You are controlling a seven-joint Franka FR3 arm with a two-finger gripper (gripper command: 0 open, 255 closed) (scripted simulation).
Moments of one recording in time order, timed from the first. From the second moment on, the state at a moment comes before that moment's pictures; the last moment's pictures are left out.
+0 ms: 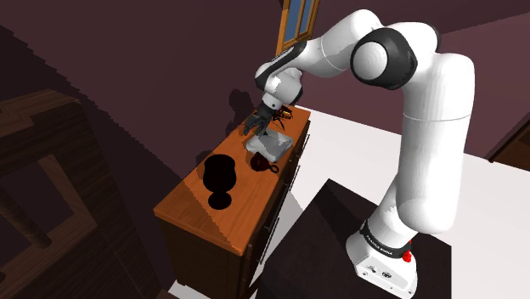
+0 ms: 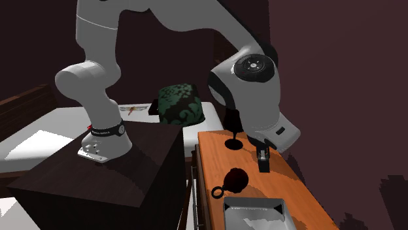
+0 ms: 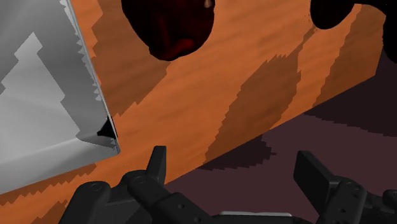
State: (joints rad) arm 0.07 0.40 -0.37 -2.00 0.88 2.33 -0.83
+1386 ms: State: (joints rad) arm 0.06 0.48 -0.34 -1.97 0.94 2.36 -0.87
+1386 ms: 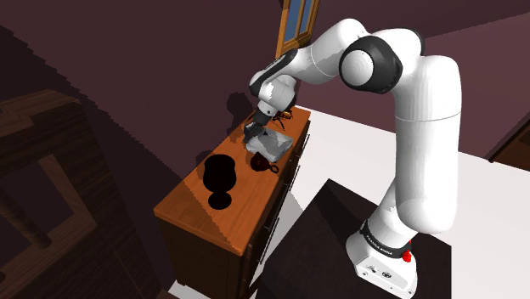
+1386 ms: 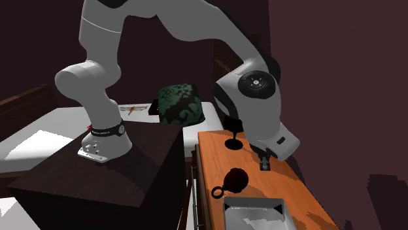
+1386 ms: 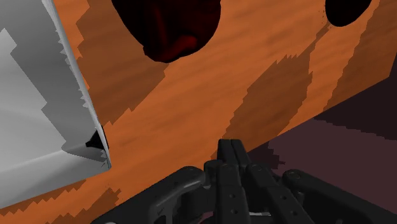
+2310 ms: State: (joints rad) arm 0.11 0.36 -0.32 -2.34 0.96 2.73 -1.26
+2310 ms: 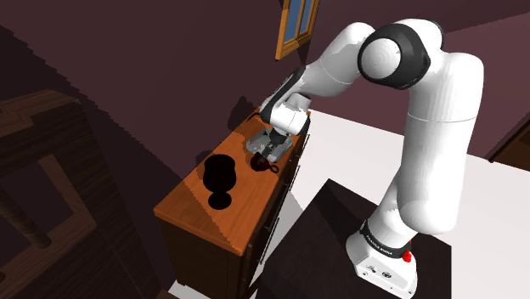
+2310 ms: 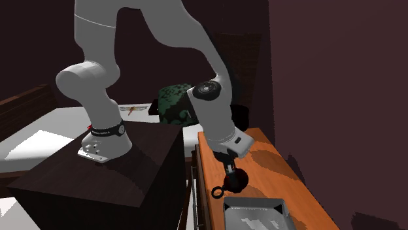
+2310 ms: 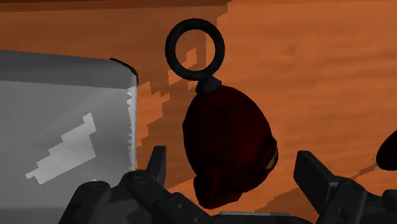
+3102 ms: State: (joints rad) arm 0.00 0.45 -0.17 -2.37 1.24 2.95 -1.69
